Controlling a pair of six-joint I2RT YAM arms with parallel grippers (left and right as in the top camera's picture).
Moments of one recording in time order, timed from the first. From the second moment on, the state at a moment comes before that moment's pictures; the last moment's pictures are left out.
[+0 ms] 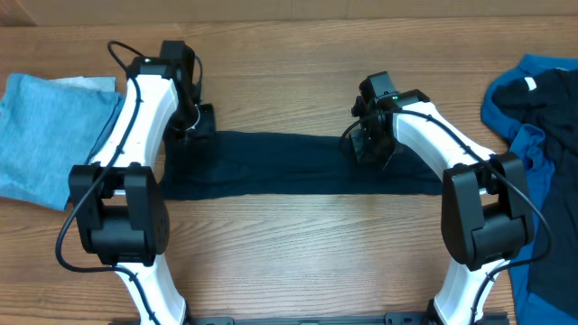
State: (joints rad) left arm -0.06 2.04 1.69 -1.20 0.07 -0.20; right arm 0.27 2.00 1.39 -0.86 -0.07 0.07
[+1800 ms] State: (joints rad) left arm -0.04 2.03 1.75 -1.07 0.12 -0.20; right arm -0.06 2.01 1.73 -1.19 -0.24 0.10
